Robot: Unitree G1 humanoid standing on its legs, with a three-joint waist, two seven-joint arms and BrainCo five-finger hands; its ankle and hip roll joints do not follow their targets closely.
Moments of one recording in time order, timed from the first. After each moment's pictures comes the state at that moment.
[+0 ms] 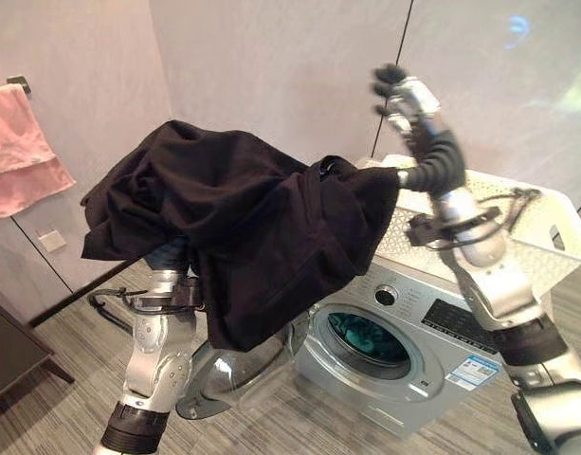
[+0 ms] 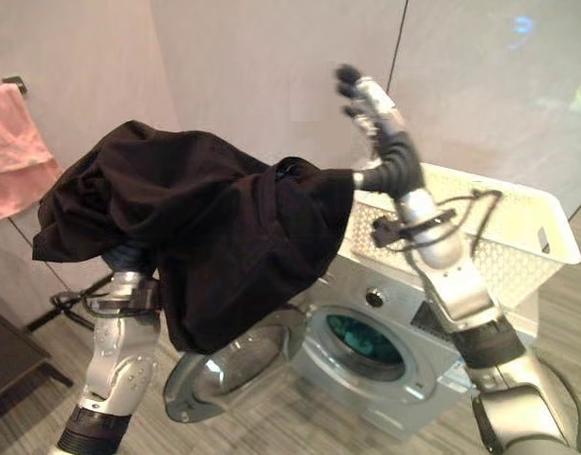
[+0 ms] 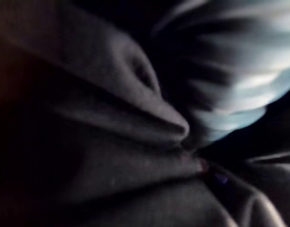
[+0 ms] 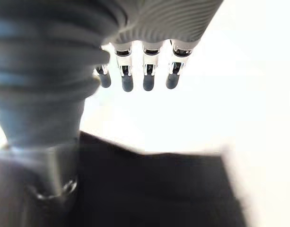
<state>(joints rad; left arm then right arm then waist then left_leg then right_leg) -0.10 0.34 -0.10 -0.26 -0.71 -0.37 0.09 -0.49 -0.66 0.13 -0.10 0.21 -0.24 -0.14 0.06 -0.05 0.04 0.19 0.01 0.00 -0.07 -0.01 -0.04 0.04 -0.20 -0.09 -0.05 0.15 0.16</state>
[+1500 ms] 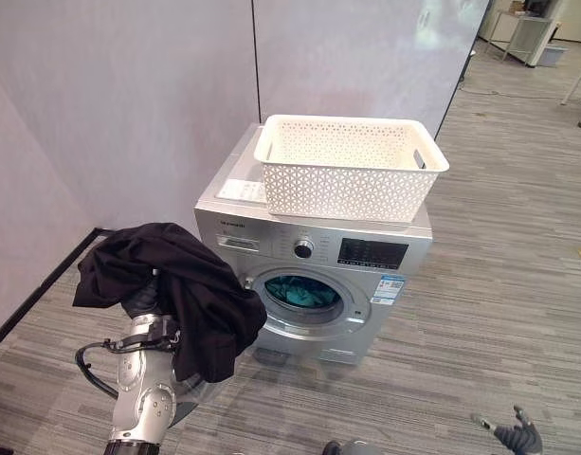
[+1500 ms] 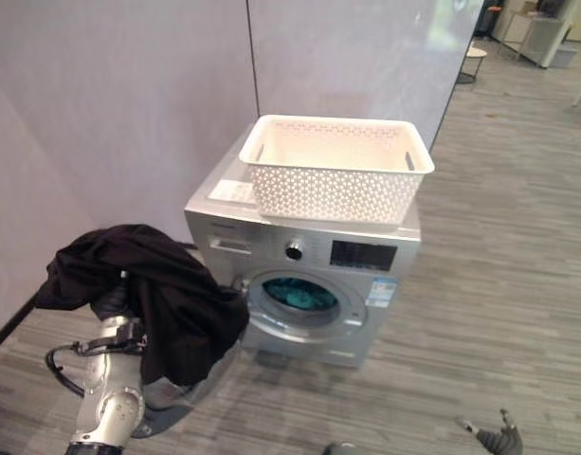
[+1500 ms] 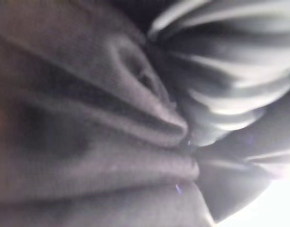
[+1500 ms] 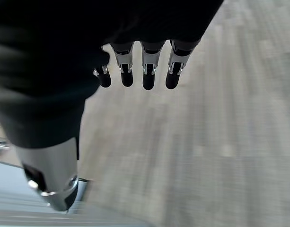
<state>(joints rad) 0.06 0.27 0.02 -0.01 -0.87 -0.37 0.01 0.20 -0.46 -0.09 1.03 0.20 -0.19 -0.18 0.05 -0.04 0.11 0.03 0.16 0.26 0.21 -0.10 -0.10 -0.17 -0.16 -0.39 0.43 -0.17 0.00</state>
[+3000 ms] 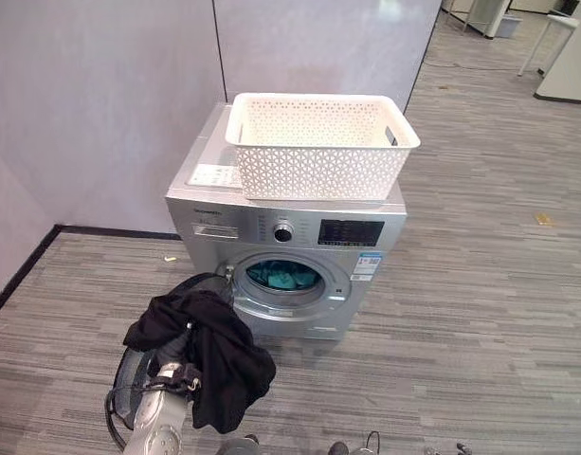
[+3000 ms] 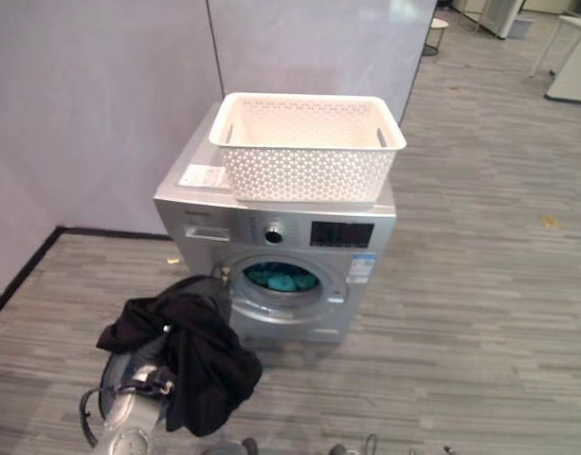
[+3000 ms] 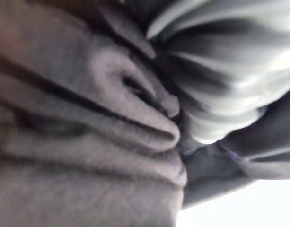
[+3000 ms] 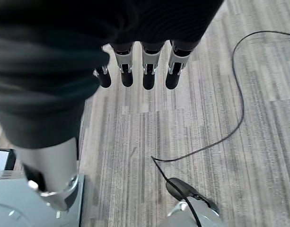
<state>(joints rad) 0.21 0.27 -0.11 0.21 -0.91 -0.23 -0.05 0.13 -0.34 0.05 1.18 0.22 -0.13 -0.06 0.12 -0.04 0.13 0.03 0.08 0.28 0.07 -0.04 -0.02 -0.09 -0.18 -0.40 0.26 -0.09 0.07</state>
